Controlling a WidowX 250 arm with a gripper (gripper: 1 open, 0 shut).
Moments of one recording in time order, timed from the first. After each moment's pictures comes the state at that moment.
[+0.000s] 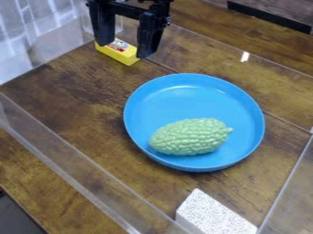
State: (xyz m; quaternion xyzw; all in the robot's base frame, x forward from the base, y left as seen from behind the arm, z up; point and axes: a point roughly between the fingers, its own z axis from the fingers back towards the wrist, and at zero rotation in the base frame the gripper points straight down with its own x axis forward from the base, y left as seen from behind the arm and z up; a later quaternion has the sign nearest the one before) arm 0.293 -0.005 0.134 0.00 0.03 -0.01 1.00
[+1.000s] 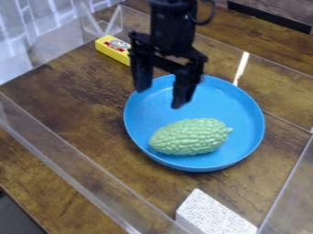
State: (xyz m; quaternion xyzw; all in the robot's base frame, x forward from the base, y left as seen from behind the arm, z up) arm 0.299 -0.060 0.076 -0.02 0.03 -0.09 1.00
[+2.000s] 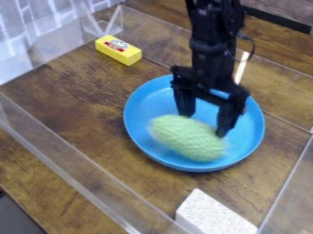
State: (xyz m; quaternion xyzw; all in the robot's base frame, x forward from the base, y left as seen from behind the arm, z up) arm 0.316 -0.093 0.025 -0.03 -0.01 -0.10 0.99
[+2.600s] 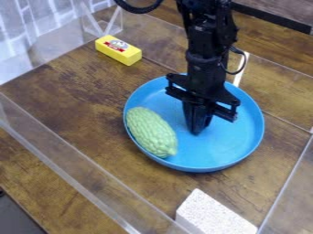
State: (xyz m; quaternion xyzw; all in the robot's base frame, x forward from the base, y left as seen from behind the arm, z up) arm 0.332 -0.091 0.022 -0.04 -0.02 -0.09 0.99
